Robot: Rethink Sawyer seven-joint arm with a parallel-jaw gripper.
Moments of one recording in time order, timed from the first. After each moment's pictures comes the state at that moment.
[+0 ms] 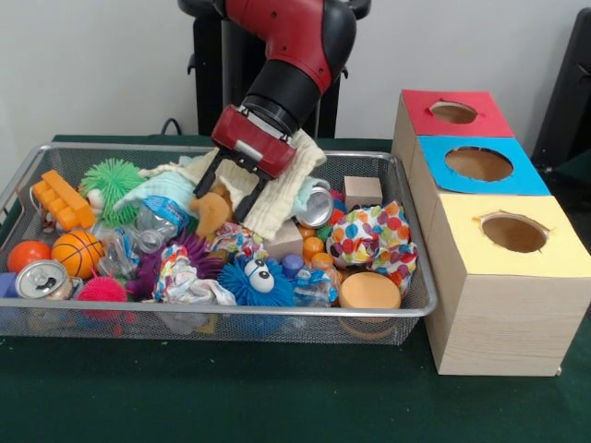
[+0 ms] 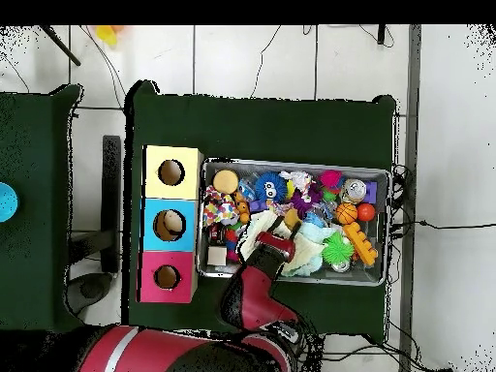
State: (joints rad) arm 0.03 -0.24 -0.35 2.04 0.32 -1.03 1.57
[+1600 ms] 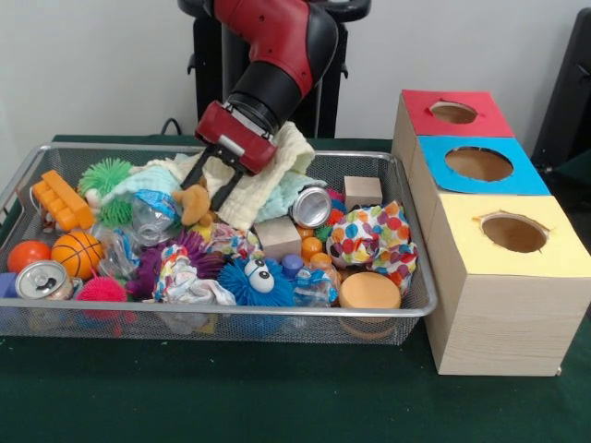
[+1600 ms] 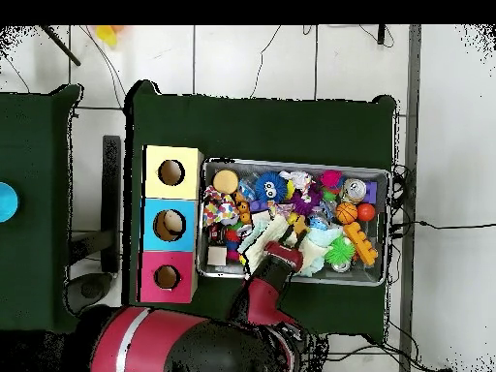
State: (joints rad) arm 0.01 -0.14 -0.39 2.06 0.32 -1.20 1.60
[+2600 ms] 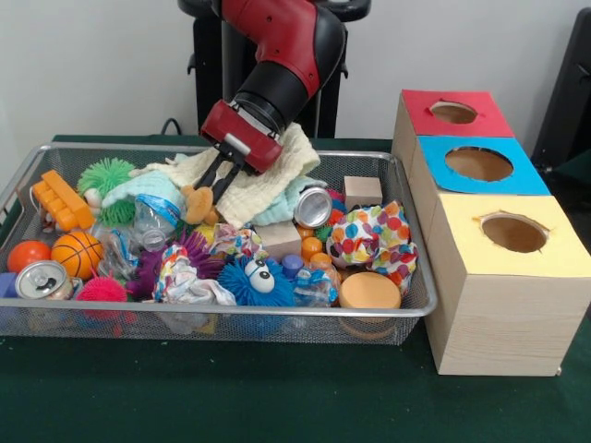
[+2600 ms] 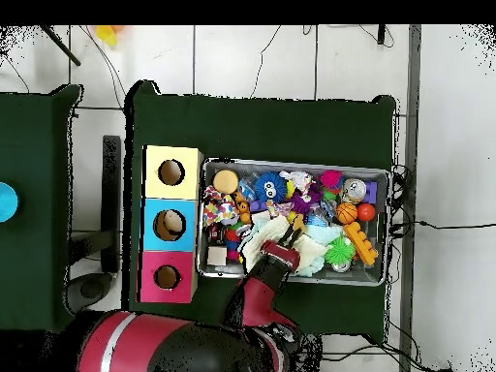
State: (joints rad) arm 0.05 -0.15 -0.39 2.07 0.37 -1.20 1.62
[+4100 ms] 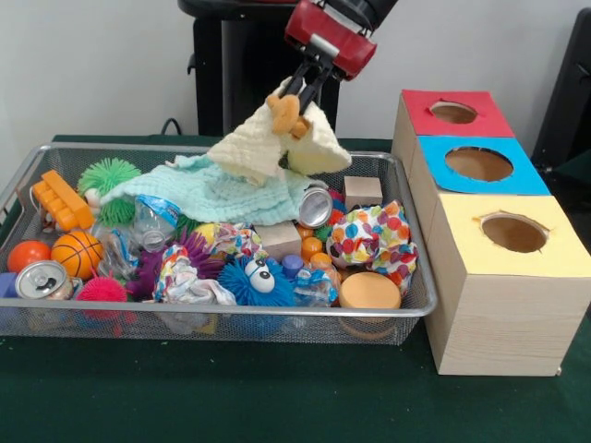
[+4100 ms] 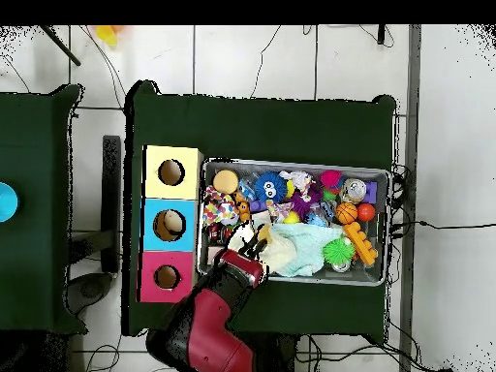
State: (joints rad) arm 0.40 -0.55 -0.52 2.20 0.53 -0.65 1.62
